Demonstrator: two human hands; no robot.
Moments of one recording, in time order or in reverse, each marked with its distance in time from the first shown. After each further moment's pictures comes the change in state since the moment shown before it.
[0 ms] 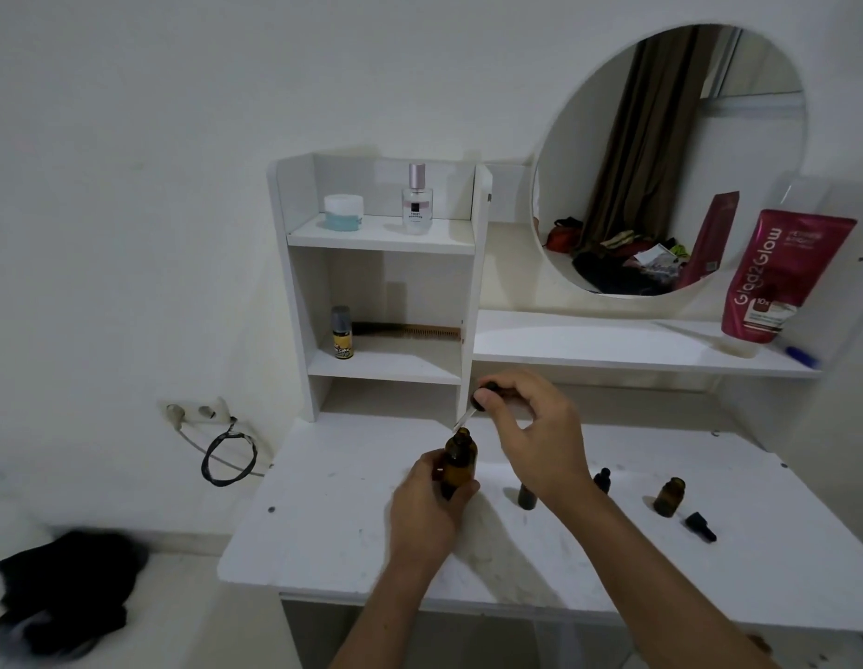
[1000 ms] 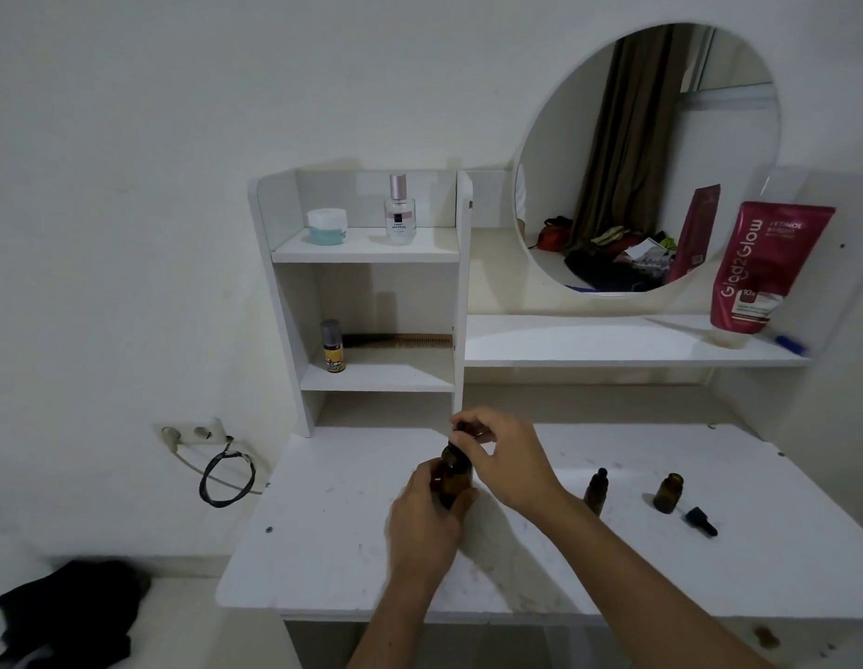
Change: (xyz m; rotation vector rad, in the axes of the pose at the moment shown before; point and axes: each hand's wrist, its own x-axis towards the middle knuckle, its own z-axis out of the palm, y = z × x) left_hand 0.003 -0.005 0.007 0.098 0.047 0.015; right_hand -0.010 0.044 0.029 -0.112 -0.297 0.230
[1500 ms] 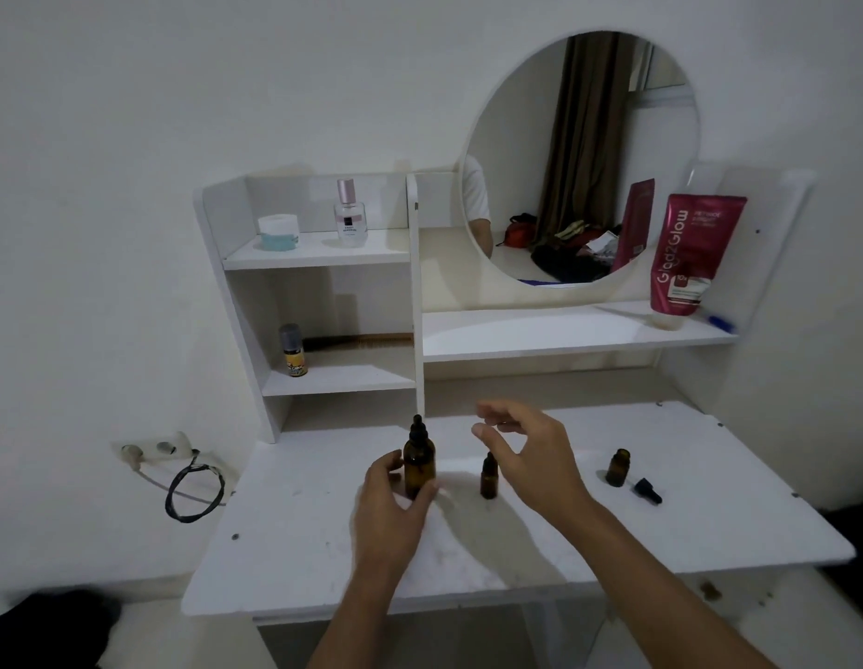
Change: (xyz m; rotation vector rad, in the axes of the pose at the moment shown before) left_hand -0.004 0.000 -0.010 -0.104 0.016 -0.001; right_hand -0.042 0.020 -0.054 0.013 0.227 -0.047
